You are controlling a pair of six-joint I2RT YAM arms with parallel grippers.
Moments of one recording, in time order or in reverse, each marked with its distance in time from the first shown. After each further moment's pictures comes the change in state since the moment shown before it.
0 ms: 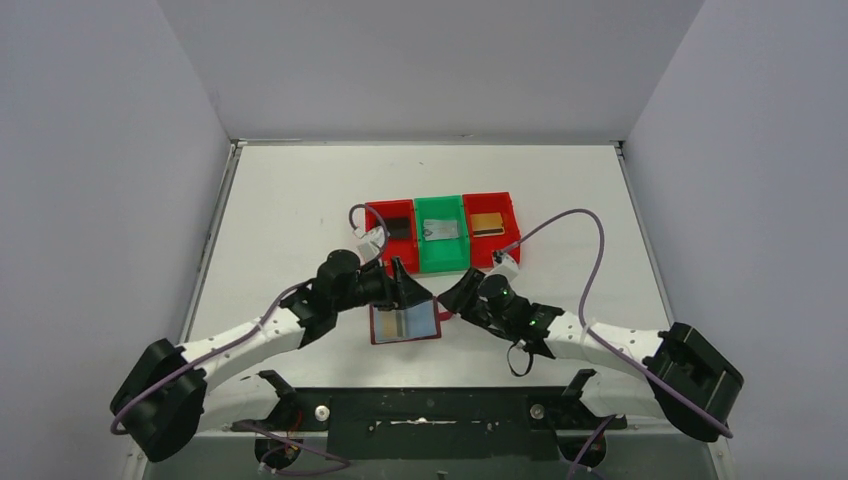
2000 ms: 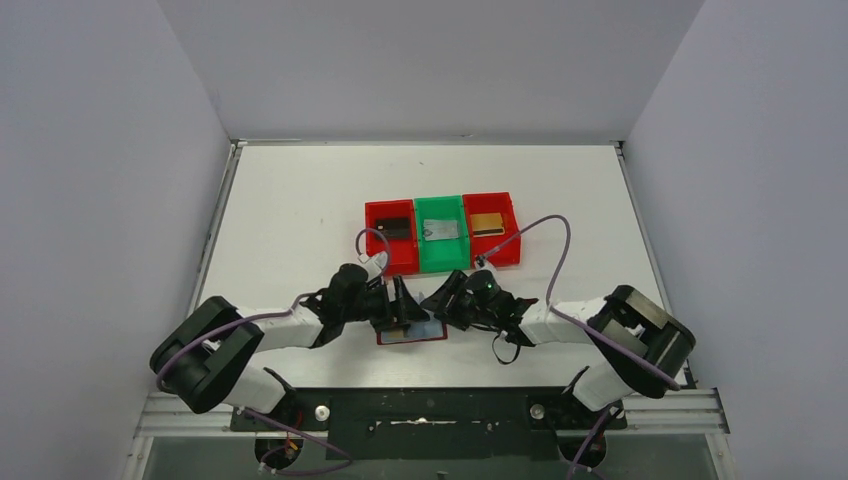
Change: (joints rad) left arm 0.044 0.213 -0.137 0.136 0.029 -0.094; right arm -0.053 0.333 0.026 0.269 -0.253 0.109
